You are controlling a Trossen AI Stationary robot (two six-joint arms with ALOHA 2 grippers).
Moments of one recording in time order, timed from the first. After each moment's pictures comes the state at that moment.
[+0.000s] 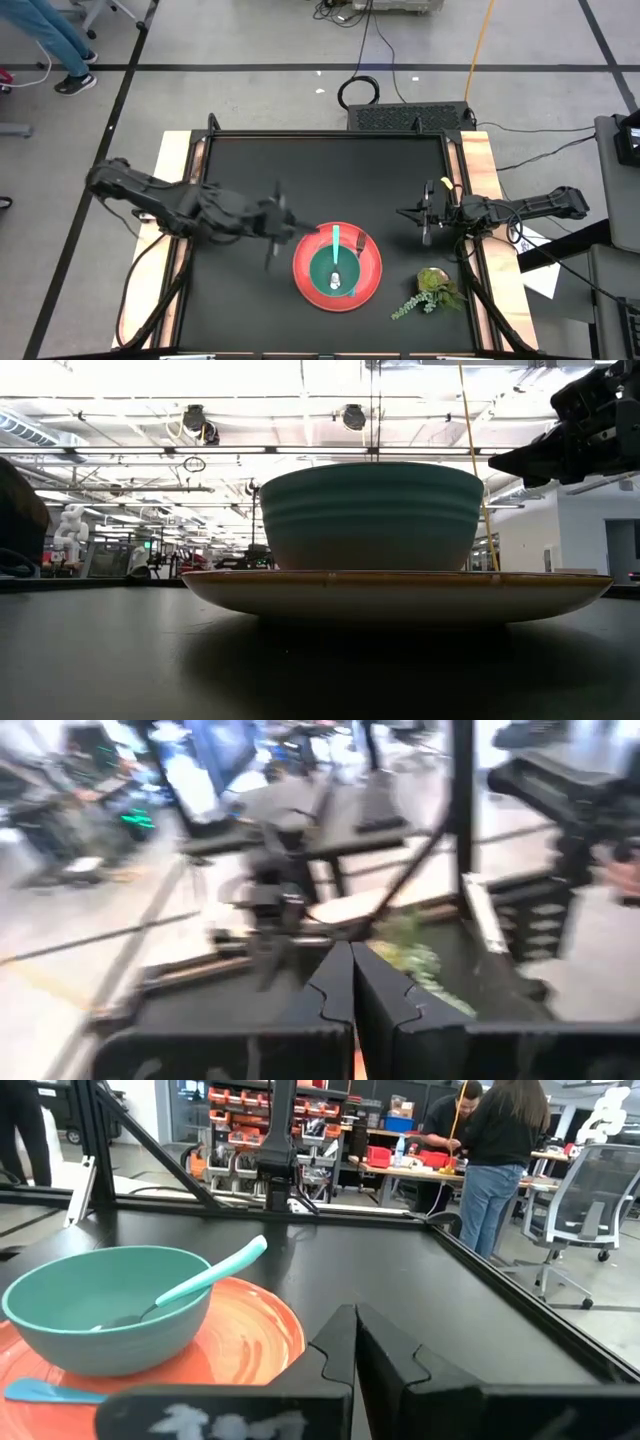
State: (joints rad) left arm -0.35 1.38 1.45 -0.27 -0.27 0.17; right arm 0.14 0.21 0.02 0.14 0.27 -0.08
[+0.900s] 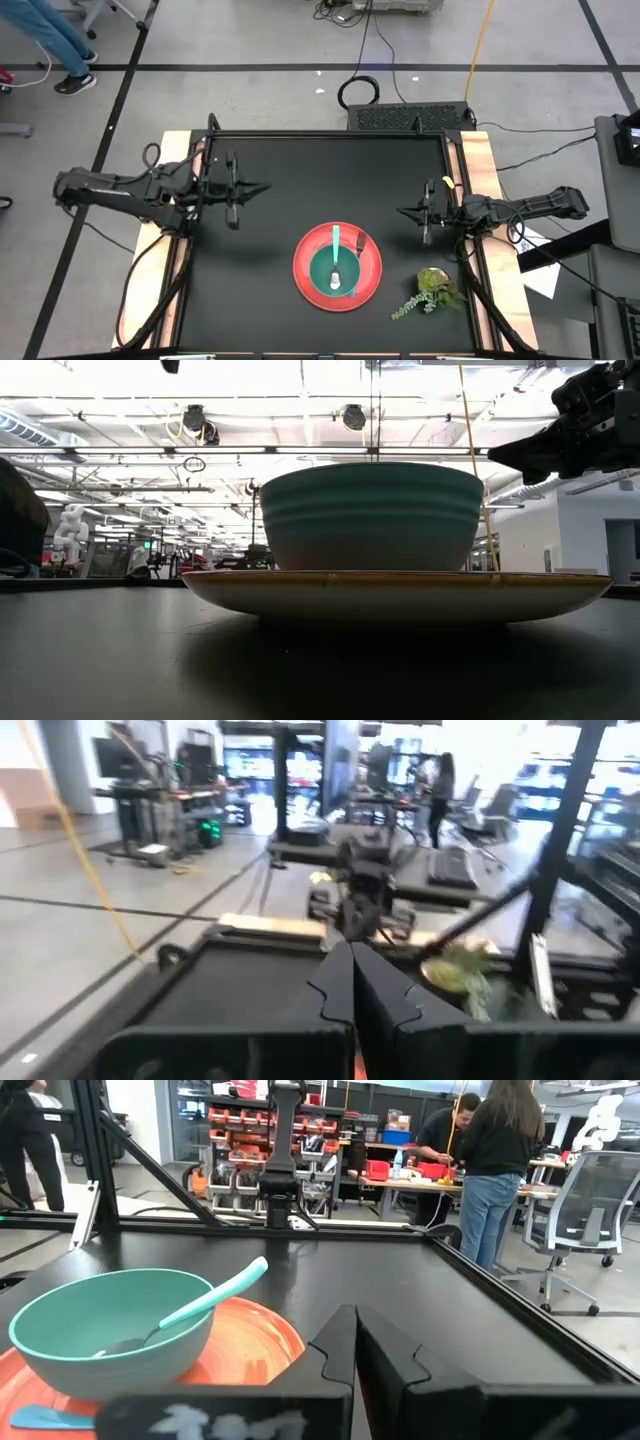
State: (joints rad) left arm -0.09 0.78 0.74 0.04 -0.20 -0.04; right arm 0.14 0.21 0.02 0.19 0.27 -0.07
